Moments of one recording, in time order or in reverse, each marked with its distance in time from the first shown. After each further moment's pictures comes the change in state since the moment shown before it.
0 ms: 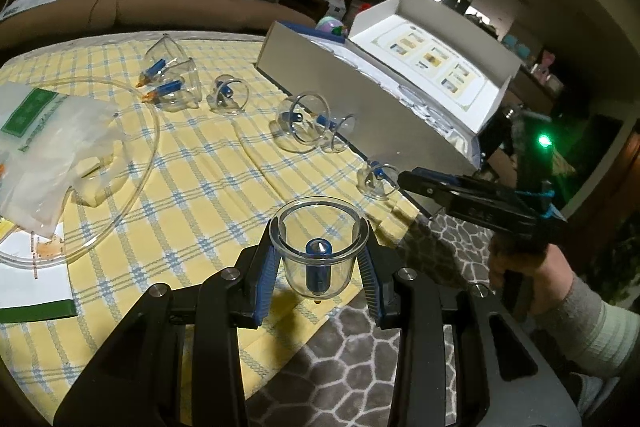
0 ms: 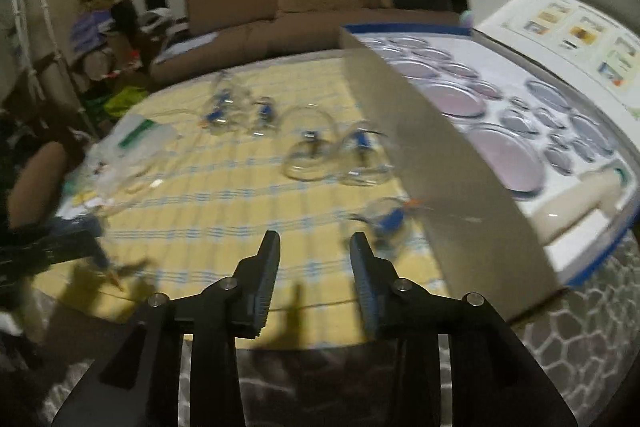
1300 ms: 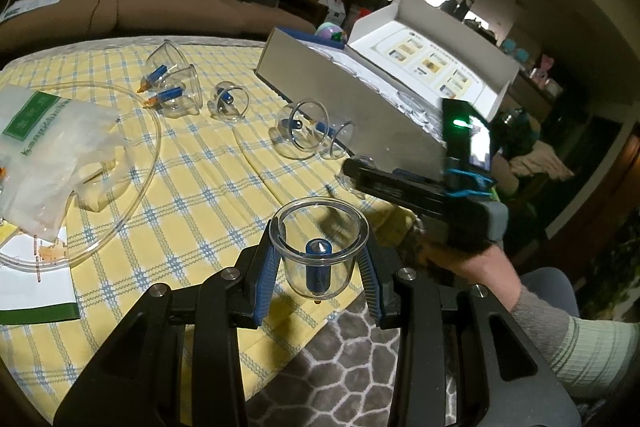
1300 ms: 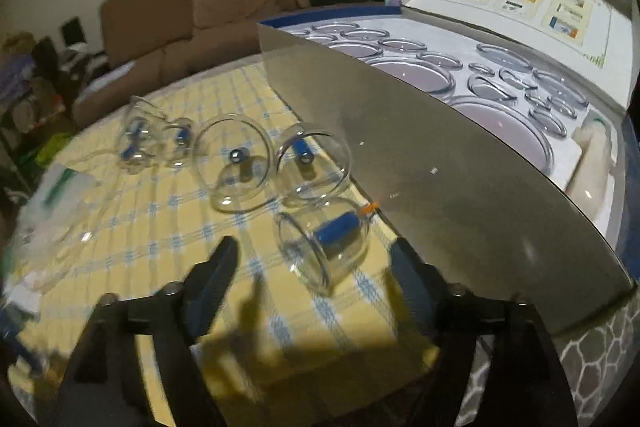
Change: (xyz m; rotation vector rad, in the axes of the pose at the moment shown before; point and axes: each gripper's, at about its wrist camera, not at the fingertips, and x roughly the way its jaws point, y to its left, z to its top) left arm -0.004 0.004 0.003 -0.008 -0.019 -0.007; right arm 0.064 0.009 0.019 0.190 -0.024 -0.260
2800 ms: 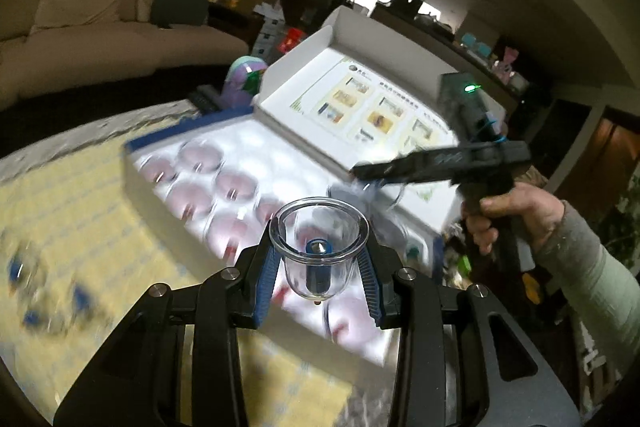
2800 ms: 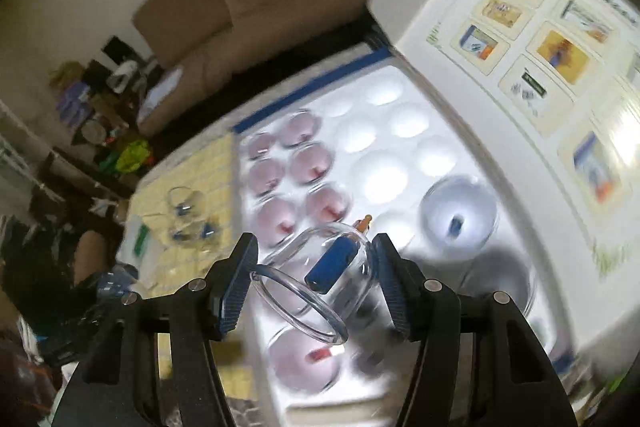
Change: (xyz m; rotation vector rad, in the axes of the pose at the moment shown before) left arm 0.160 -0.110 0.223 0.129 0.020 -0.153; right arm 0.030 -0.187 0.244 0.026 0.336 0.414
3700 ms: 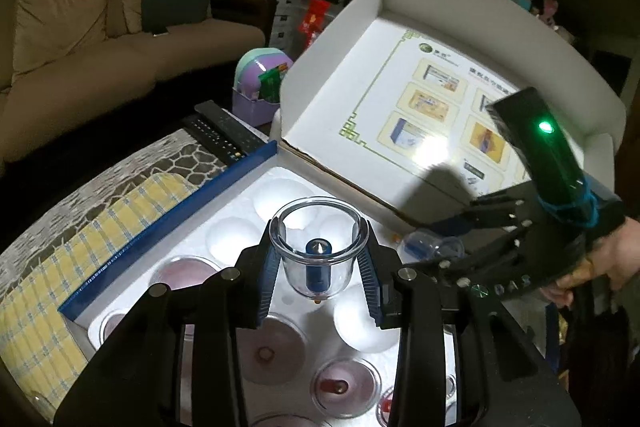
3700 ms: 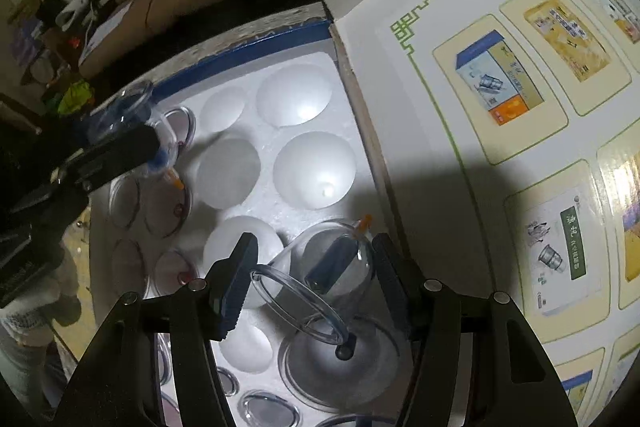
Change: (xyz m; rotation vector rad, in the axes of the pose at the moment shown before) left arm 0.180 0.034 0.087 0.121 0.095 0.164; right arm 0.075 -0.062 0.069 -0.148 0.169 -0.147
